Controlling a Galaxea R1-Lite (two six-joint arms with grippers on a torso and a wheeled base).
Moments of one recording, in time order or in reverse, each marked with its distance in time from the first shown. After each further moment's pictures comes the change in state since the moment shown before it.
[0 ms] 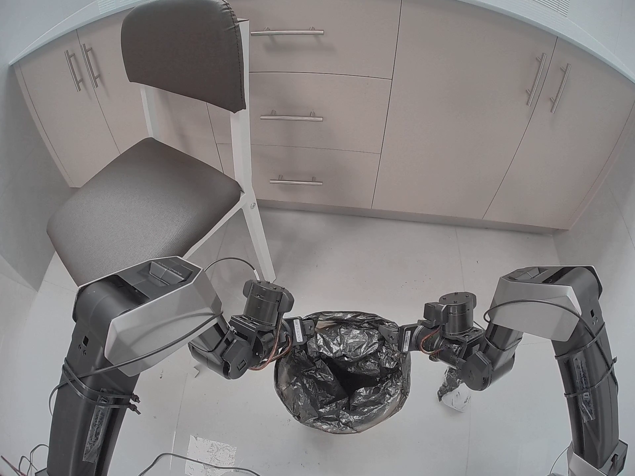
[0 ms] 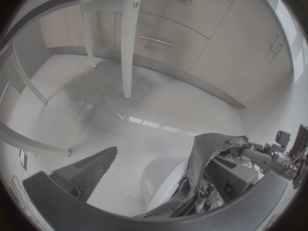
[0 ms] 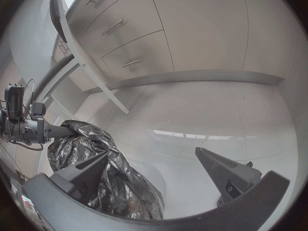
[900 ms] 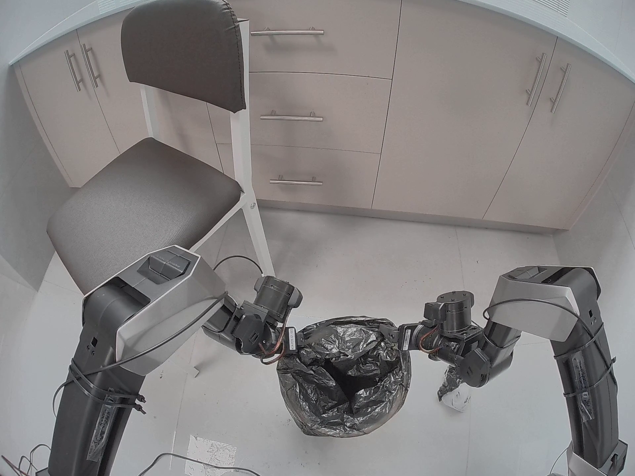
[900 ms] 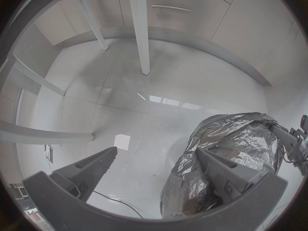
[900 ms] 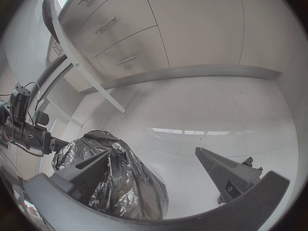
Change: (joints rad) left arm 0.013 0.045 -0.255 0.553 0.070 -0.001; right arm -0.009 0.013 -0.041 0.060 -0.010 0.034
